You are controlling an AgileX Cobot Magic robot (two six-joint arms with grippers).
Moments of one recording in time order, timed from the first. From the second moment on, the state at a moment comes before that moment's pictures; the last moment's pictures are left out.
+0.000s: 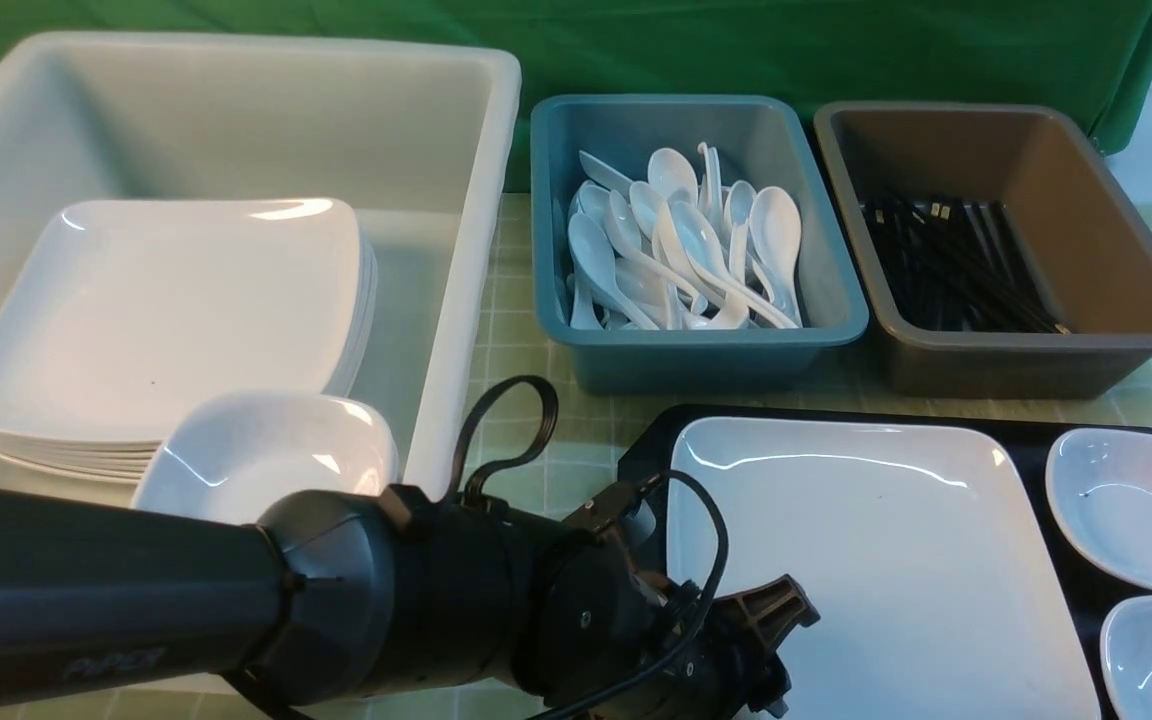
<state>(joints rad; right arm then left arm) 0.13 0.19 -0.42 0.01 0.58 -0.02 -0.93 1.81 -0.98 -0.47 0.23 -0.90</state>
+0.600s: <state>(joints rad) 0.13 0.19 -0.42 0.01 0.58 -0.02 -0.93 1.83 -0.98 -0.48 0.11 -0.94</state>
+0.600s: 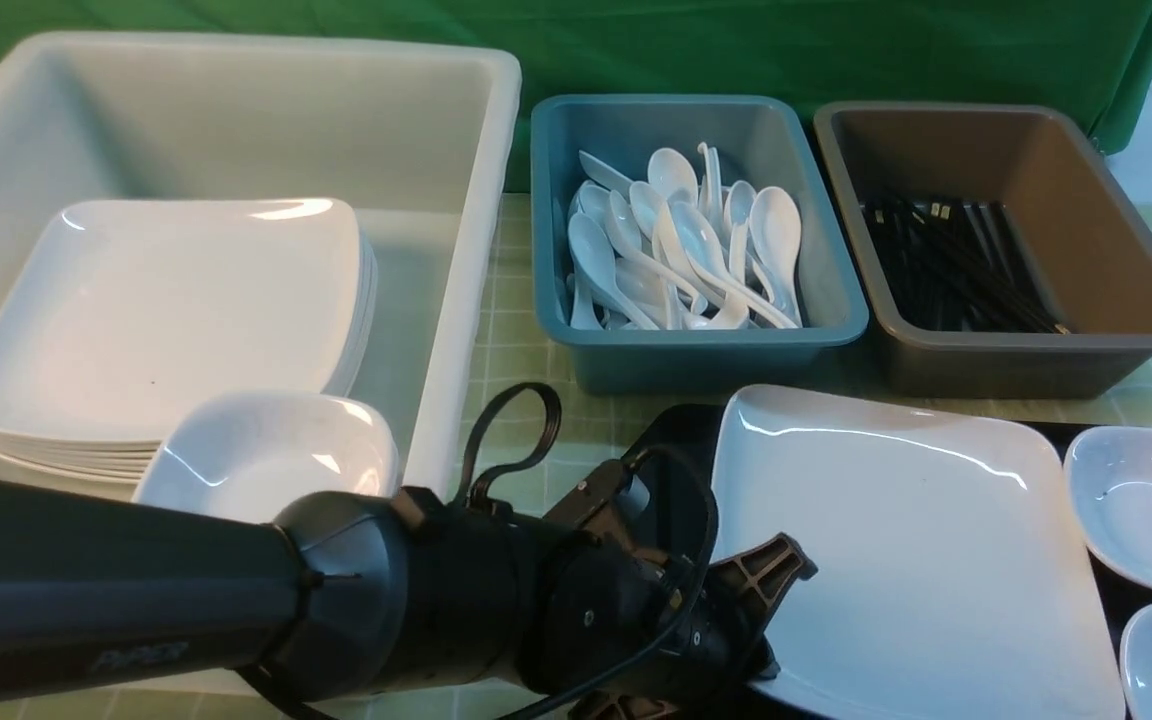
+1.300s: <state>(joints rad) 0.13 0.19 -0.42 0.01 0.58 -0.02 -0.93 1.44 -0.97 -0.24 0.27 -0.85</state>
